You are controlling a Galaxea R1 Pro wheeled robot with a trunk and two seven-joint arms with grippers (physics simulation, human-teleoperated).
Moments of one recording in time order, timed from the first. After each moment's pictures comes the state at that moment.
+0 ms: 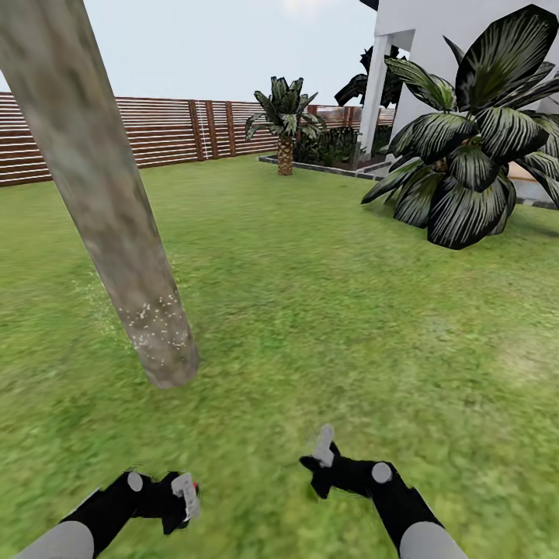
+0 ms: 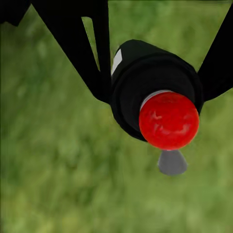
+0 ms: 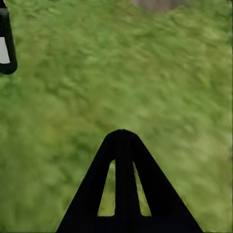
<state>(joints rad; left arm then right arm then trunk) -0.59 0.16 -0.17 -0.35 -0.61 -0.07 -0.69 -0.56 0.14 -0.38 -0.53 0.92 -0.36 0.81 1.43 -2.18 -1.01</state>
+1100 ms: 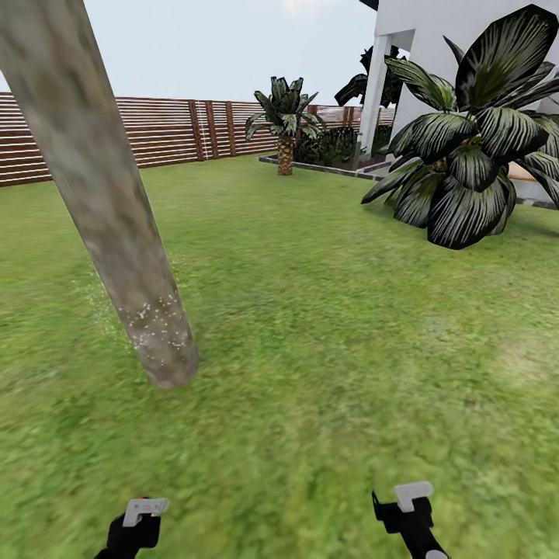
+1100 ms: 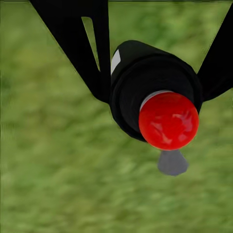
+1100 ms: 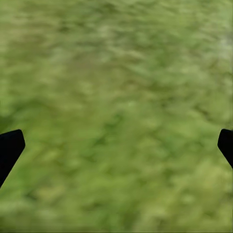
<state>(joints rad) -0.43 0.14 -0.02 -0.16 0.07 -0.37 -0.07 -0.39 0.10 -0.85 -0.48 0.93 -0.37 0.12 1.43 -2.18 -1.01</state>
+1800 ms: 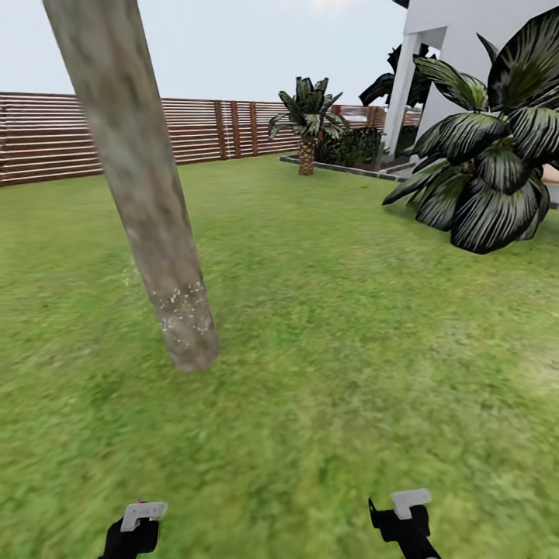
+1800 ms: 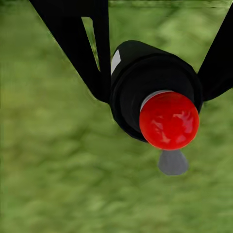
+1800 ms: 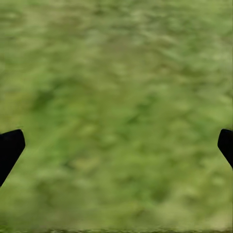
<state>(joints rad) -0.42 0.14 -0.02 -0.16 0.09 -0.37 -0.06 -0.39 0.10 -0.87 -0.43 0.93 -0.37 0.12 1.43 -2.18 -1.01</state>
